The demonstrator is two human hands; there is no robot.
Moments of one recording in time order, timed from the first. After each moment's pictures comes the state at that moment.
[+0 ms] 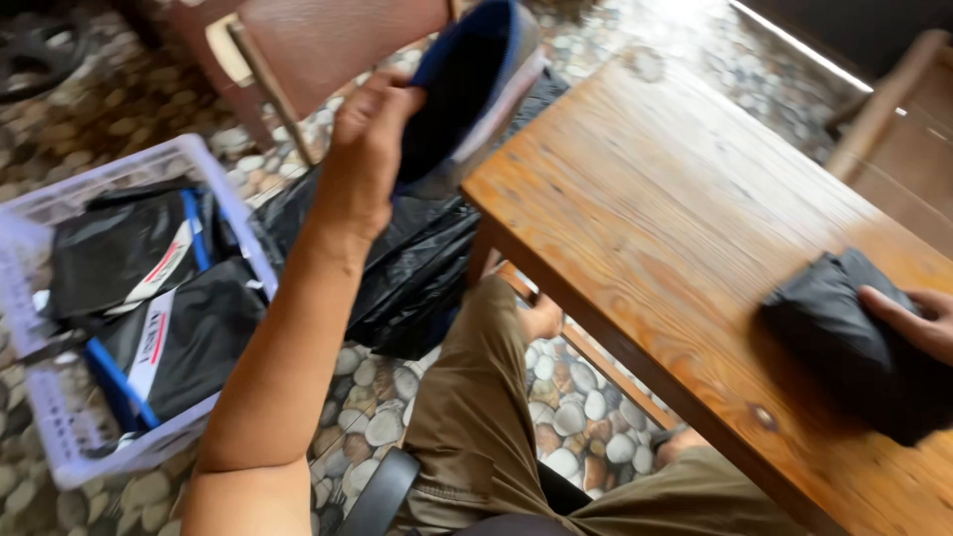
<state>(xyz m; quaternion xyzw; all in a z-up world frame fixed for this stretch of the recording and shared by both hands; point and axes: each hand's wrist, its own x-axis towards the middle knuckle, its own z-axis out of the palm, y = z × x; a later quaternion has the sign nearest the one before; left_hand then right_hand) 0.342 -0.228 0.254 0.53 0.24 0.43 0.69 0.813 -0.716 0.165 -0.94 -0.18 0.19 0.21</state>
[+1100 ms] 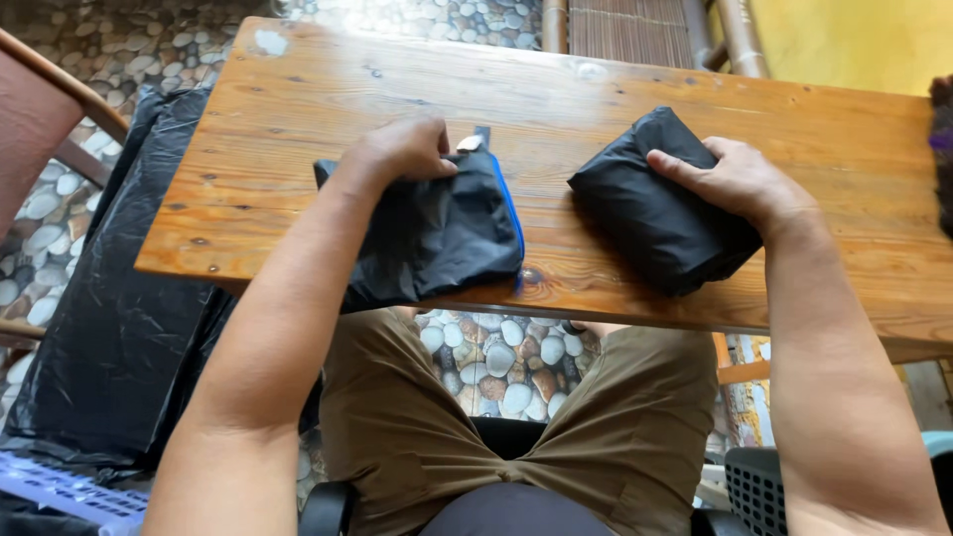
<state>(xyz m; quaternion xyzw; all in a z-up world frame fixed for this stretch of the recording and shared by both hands) 0.656 -0.398 0.187 0.97 -0.02 -0.17 0.17 0.631 -0.766 0.292 -0.96 0.05 0.18 0.19</state>
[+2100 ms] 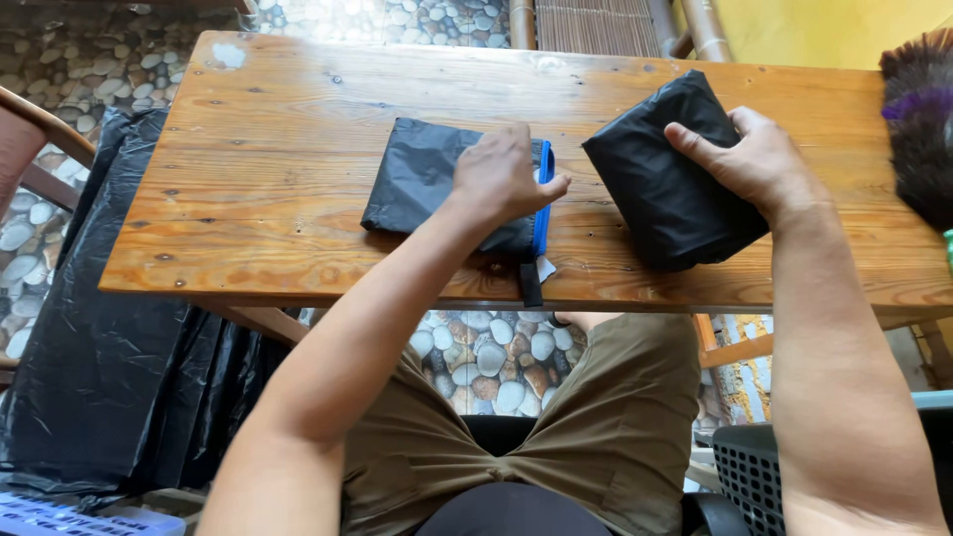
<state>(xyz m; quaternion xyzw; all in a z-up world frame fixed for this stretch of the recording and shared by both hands) 0.614 -0.560 0.209 0.98 -0.05 0.00 0.18 0.626 -0.825 0.287 -0.96 0.06 0.06 0.27</state>
